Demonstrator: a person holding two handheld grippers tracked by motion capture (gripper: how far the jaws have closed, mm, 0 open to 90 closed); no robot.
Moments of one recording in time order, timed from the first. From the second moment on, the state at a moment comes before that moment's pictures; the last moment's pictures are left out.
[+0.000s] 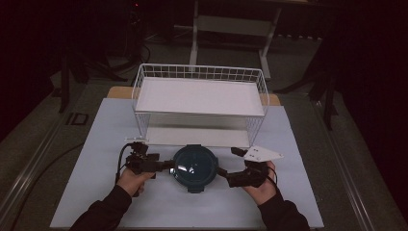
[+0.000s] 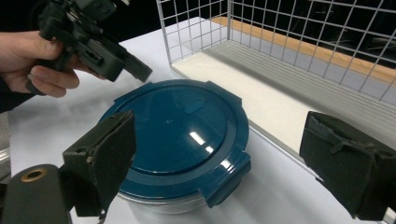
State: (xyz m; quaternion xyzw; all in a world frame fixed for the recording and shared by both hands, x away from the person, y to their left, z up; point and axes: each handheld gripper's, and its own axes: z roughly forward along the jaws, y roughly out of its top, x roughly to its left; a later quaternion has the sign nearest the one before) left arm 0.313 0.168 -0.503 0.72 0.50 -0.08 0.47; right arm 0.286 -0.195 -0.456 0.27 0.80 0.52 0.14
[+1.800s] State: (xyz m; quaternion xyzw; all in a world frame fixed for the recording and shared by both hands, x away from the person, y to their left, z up) left arm 0.296 0.165 -0.504 0.74 0.44 -0.15 0.49; right arm 0.308 -0.210 -0.503 0.41 0.75 0.50 -0.14
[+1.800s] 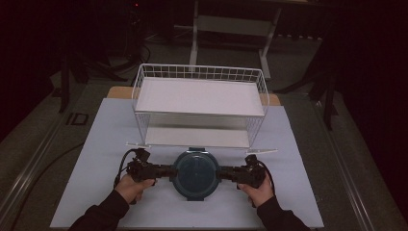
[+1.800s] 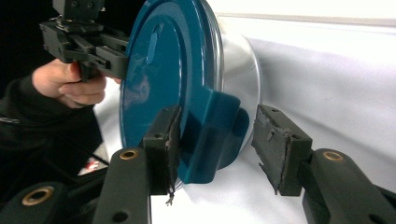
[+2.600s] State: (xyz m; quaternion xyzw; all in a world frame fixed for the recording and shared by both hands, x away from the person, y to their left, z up) left arm 0.281 0.160 -0.501 0.73 0.46 -0.12 0.50; right arm 0.300 -0.207 -0.510 0.44 0.72 0.51 -0.17
